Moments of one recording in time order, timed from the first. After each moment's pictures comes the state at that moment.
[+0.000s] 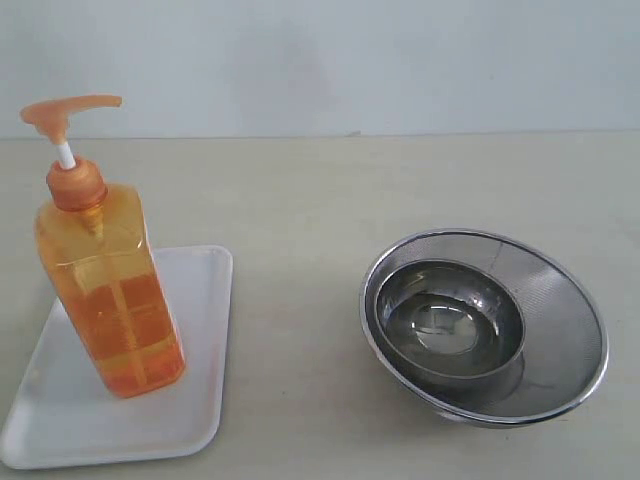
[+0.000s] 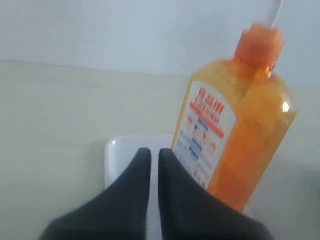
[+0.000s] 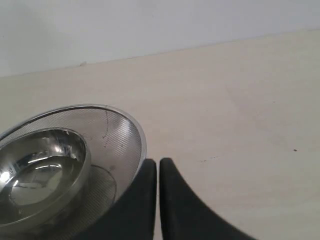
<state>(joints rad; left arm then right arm) -0.02 0.00 -0.05 -0.32 0.35 0.18 0.07 0.01 0.00 0.00 0.33 0.16</state>
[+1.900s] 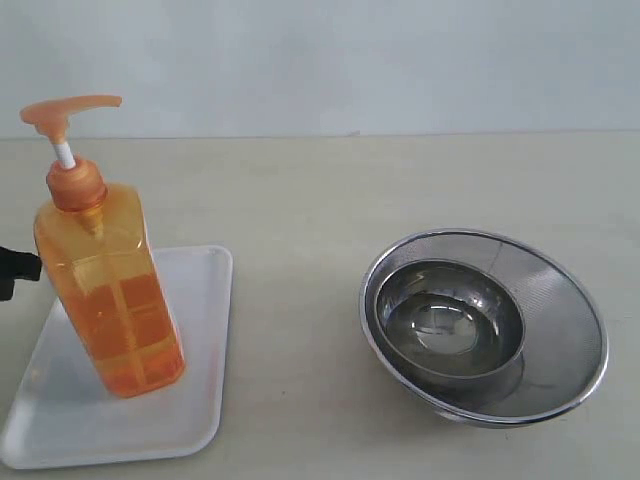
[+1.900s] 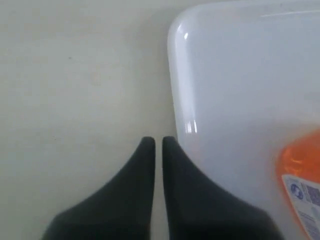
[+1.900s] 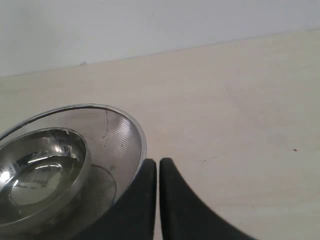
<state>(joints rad) 0.12 1.57 -0.70 -0.36 0.32 0.43 0.07 0.01 0.00 0.00 0.33 0.16</state>
